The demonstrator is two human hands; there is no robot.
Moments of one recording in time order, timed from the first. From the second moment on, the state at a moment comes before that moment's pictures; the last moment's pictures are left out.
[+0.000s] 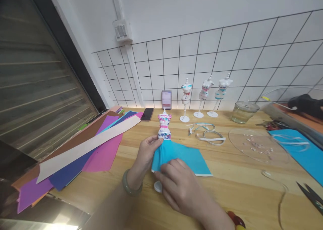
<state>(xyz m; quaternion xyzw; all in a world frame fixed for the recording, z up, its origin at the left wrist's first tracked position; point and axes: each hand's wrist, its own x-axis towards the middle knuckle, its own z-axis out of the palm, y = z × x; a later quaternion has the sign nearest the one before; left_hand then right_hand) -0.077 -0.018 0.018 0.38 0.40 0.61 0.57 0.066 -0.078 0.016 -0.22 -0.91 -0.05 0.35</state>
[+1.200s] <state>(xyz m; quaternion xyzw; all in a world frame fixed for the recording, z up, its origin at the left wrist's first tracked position) -0.068 -0.033 0.026 0.45 0.31 0.61 0.58 0.082 -0.070 0.021 -0.28 -0.86 -0.10 0.42</state>
